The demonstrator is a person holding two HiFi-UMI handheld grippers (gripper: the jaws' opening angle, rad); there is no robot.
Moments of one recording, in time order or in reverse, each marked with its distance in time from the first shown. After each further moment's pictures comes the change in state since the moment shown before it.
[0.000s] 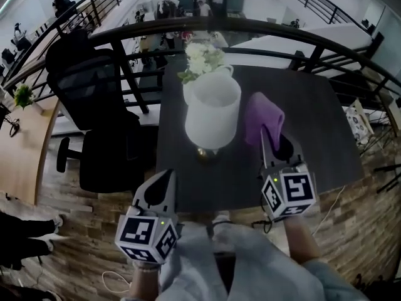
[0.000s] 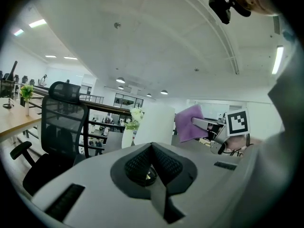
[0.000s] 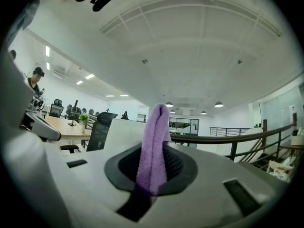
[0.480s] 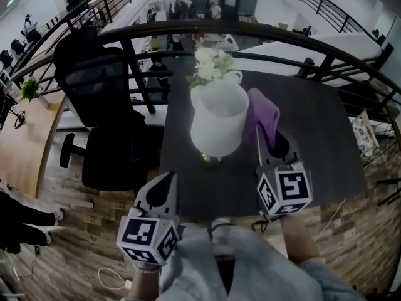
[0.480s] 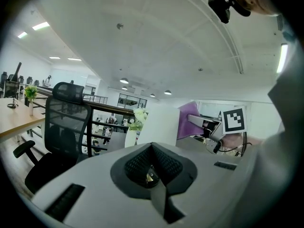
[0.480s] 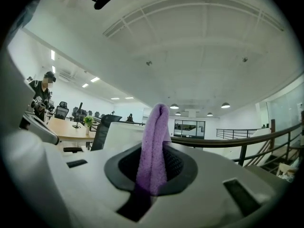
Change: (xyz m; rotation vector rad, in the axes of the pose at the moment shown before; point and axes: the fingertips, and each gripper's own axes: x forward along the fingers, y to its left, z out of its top) left arm 0.009 0.007 0.002 -0.009 -0.004 0.050; right arm 0.038 0.012 0.010 -0.011 -0.031 0.072
